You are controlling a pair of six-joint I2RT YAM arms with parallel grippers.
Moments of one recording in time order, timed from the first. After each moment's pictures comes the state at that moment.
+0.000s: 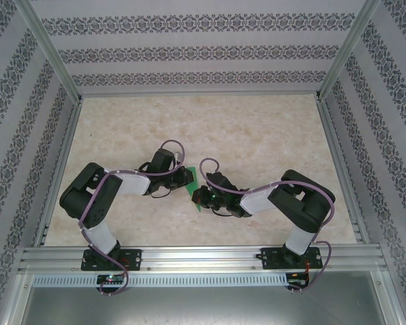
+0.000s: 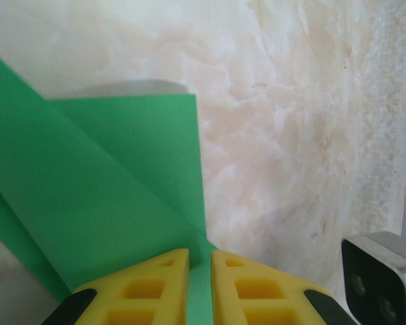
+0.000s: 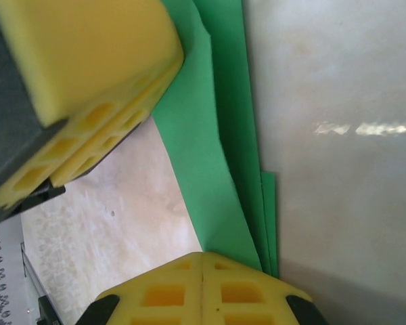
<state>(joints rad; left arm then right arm) -0.53 1.74 0.70 0.24 0.44 -0.87 0.89 1.74 0.57 0.45 -0.21 1.12</state>
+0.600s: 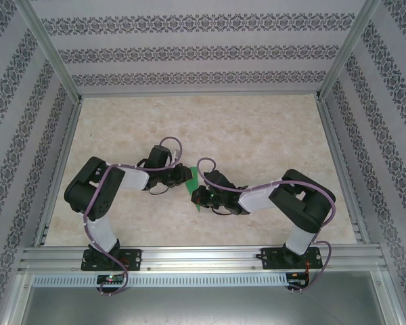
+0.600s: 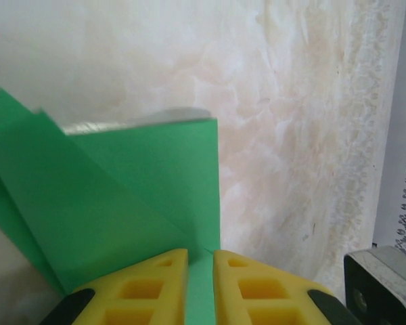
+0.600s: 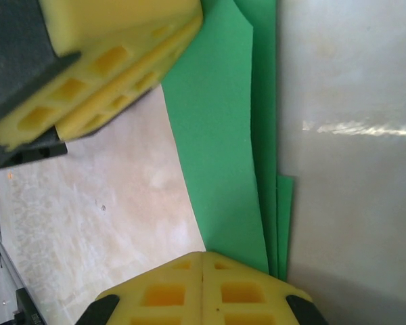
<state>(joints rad) -0.45 1.81 0.74 0.26 0.57 -0.84 0.89 1.74 0.62 0.35 -0.21 1.04</state>
